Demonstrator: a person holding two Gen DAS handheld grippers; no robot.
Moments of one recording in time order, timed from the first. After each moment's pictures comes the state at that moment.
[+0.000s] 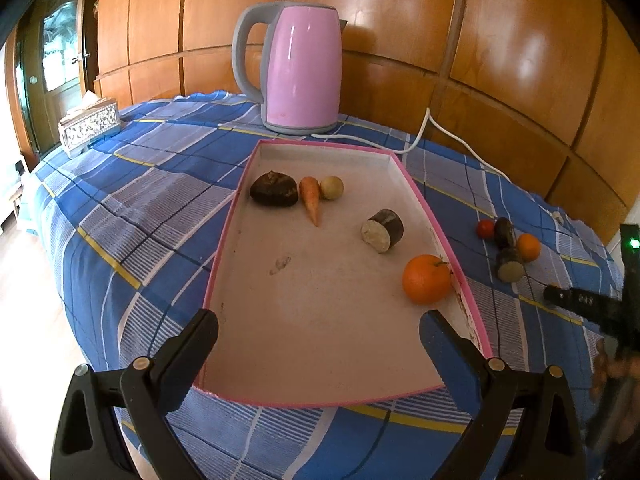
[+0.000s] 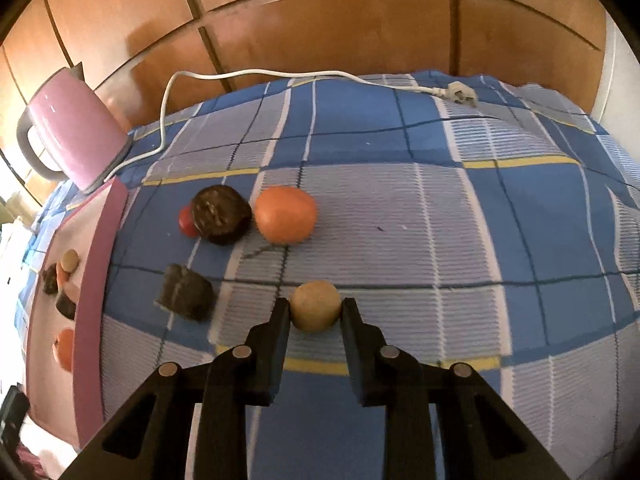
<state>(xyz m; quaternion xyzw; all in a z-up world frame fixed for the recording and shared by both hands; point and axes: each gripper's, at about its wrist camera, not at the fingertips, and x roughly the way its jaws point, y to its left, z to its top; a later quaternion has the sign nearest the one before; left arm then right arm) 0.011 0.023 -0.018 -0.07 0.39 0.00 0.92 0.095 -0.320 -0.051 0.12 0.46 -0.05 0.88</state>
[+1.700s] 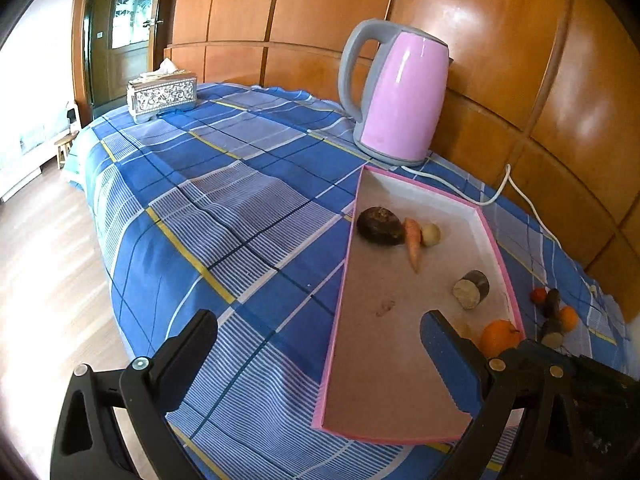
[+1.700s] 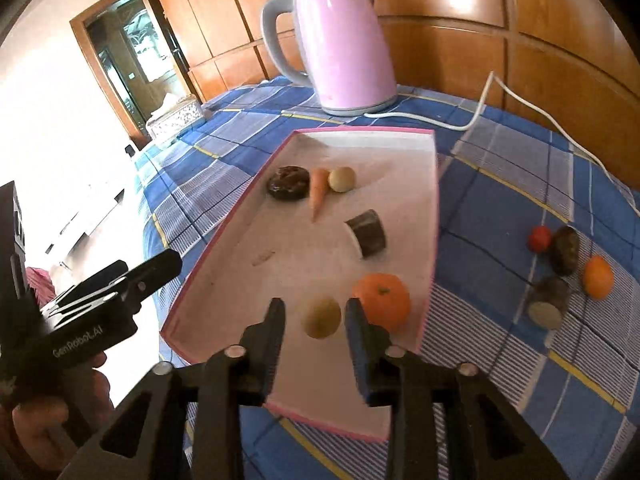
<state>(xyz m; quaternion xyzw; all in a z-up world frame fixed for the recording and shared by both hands) 0.017 0.101 -0.009 -0.14 0.38 0.10 0.91 0.070 -0.112 -0.012 0.00 0.45 0.25 0.86</state>
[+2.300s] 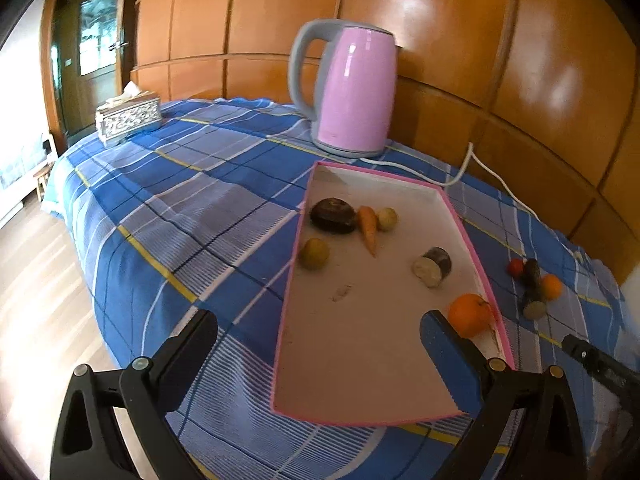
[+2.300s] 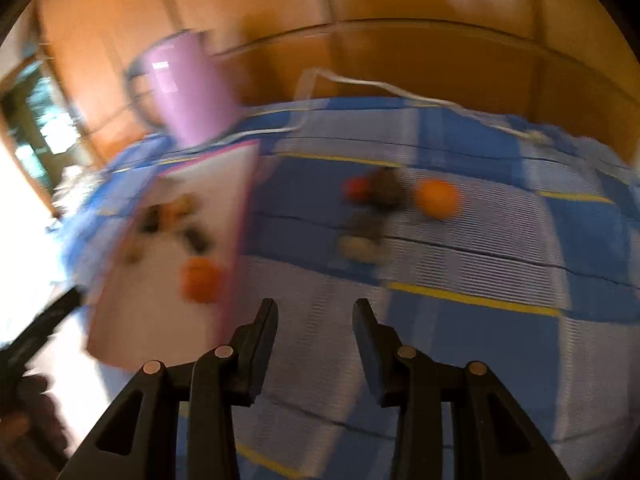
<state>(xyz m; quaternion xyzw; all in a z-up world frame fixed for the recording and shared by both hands) 0.009 0.064 -0.003 -0.10 0.37 0.05 0.92 0.043 -0.235 -0.019 0.08 0.43 0.03 0.90</state>
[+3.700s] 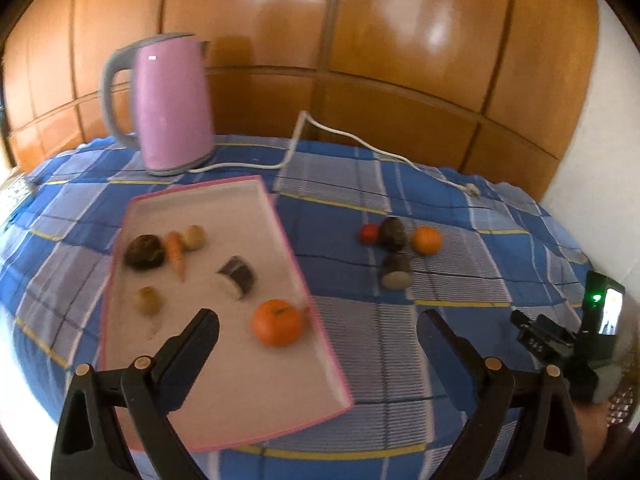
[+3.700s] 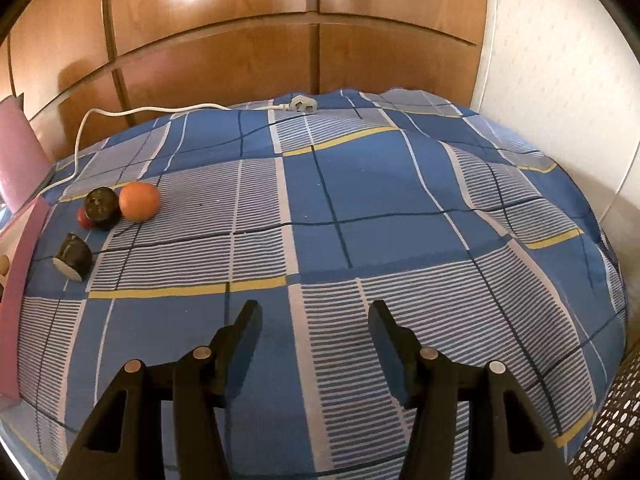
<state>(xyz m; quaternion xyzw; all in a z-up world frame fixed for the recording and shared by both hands) 0.039 -0.067 0.027 -0.01 0.39 -0.16 0.91 0.002 -0.378 -0.058 0.10 0.40 -0.22 0.88</state>
